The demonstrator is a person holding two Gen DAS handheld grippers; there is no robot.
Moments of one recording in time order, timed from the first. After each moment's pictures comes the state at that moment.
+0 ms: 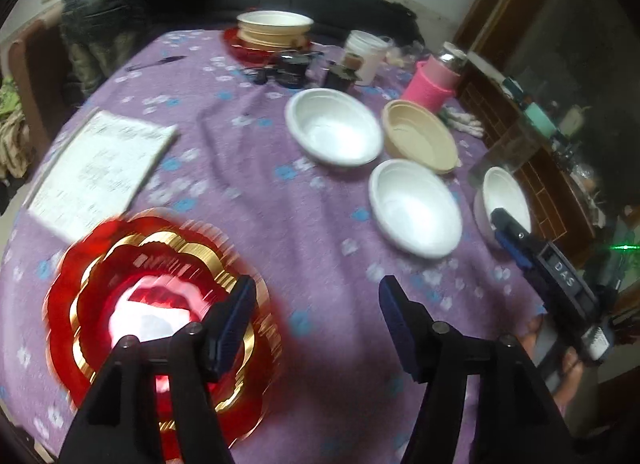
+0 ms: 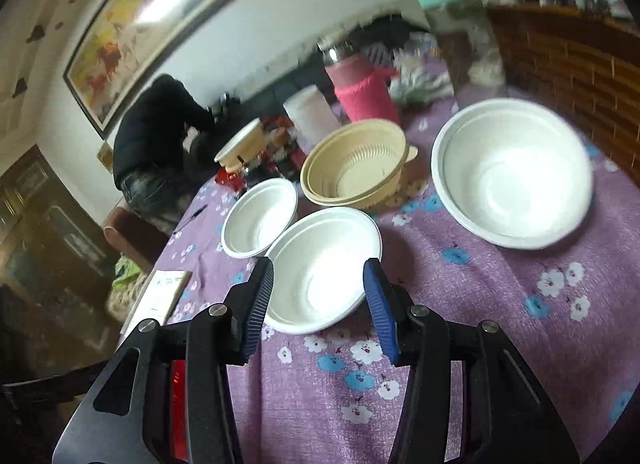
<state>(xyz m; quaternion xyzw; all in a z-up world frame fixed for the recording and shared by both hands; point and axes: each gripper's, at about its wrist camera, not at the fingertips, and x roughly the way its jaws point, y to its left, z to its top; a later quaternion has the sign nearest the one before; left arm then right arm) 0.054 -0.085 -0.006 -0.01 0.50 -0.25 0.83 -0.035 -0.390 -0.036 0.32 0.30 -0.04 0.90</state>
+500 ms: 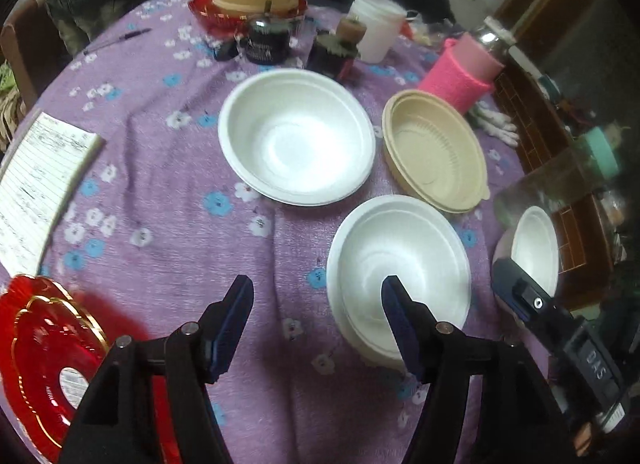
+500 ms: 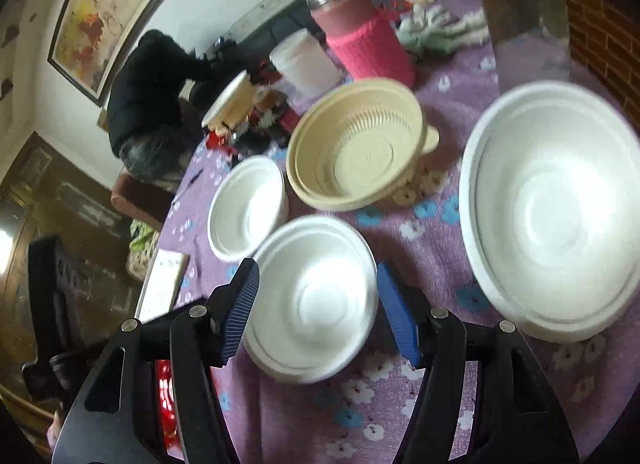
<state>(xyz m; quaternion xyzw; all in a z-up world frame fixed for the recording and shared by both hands) 0.124 -0.183 -0.040 -0.02 0.56 -0.20 0.81 0.030 -0.435 -0.057 0.34 0.40 0.01 0.85</state>
